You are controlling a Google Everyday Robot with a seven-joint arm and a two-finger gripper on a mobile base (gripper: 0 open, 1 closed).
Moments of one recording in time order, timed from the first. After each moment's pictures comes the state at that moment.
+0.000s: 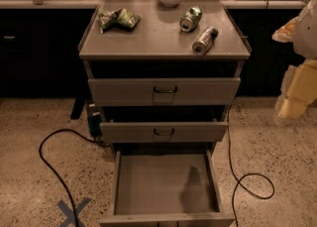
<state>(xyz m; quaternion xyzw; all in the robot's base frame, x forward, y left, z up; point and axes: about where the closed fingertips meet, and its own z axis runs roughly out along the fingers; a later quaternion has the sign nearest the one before) 0.438 -0.217 0.977 -0.60 0.78 -0.04 0.16</state>
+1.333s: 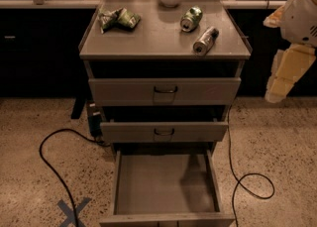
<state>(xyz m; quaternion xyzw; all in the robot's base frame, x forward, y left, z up) 0.496 -0.228 0.972 -0.62 0.76 -0.06 0.17</state>
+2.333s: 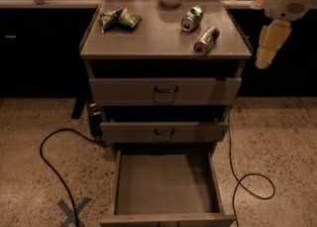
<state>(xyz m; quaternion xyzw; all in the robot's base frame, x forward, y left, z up) 0.618 -0.251 0.957 -0.65 0.73 -0.07 0.18</state>
